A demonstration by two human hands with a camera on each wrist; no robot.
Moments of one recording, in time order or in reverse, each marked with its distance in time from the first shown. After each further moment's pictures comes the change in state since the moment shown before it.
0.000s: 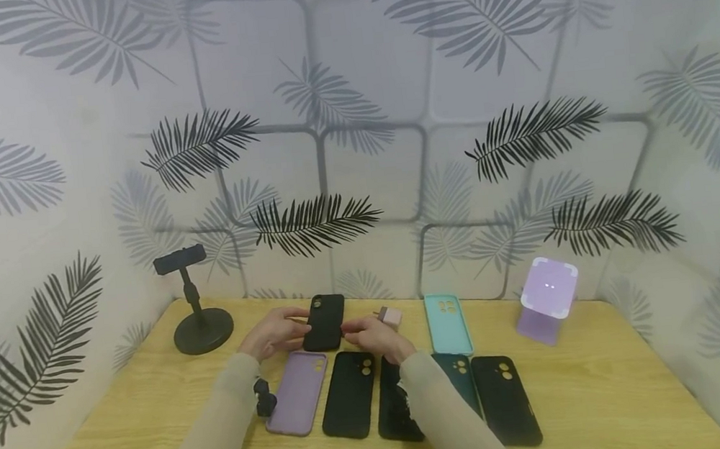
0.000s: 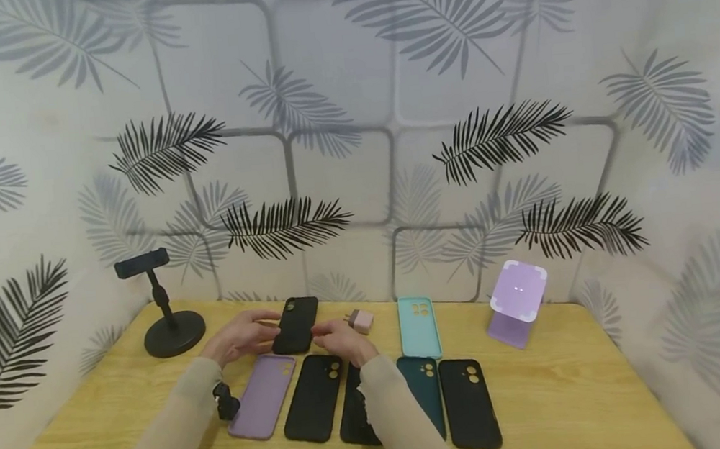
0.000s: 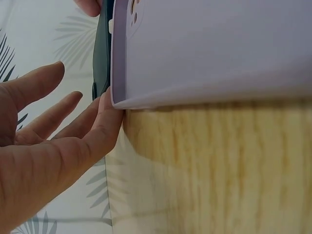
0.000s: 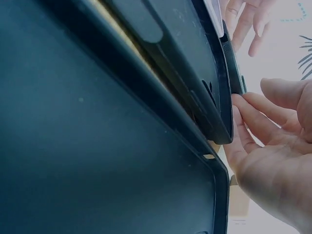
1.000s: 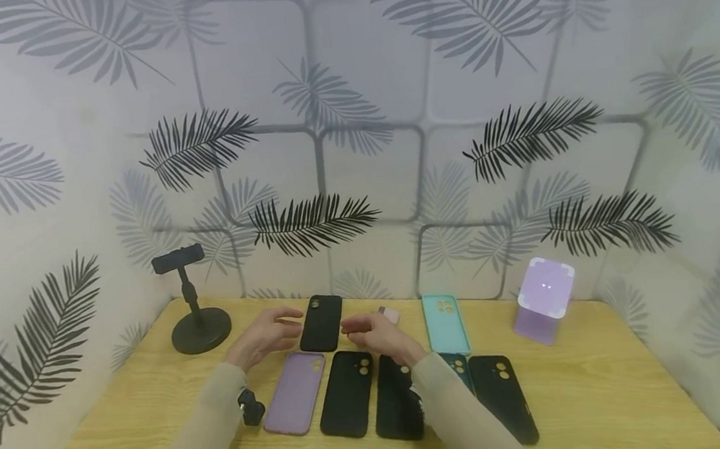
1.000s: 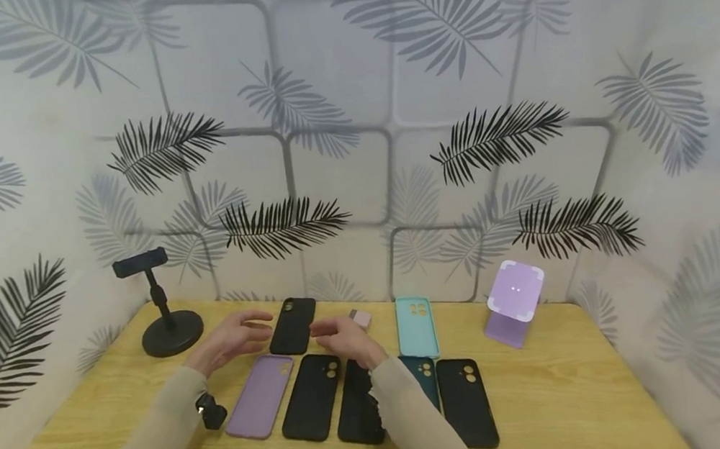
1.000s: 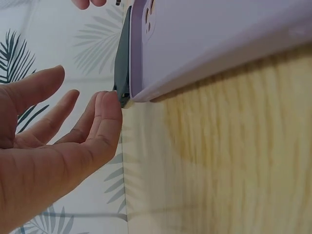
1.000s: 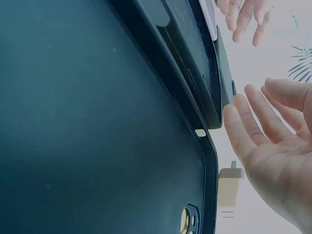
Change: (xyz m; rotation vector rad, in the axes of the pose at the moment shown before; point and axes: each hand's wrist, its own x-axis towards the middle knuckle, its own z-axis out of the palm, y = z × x) left_hand -0.021 0.001 -0.011 0.050 -0.023 0.094; right_hand -0.010 0.002 -0.010 0.059 0.009 -0.069
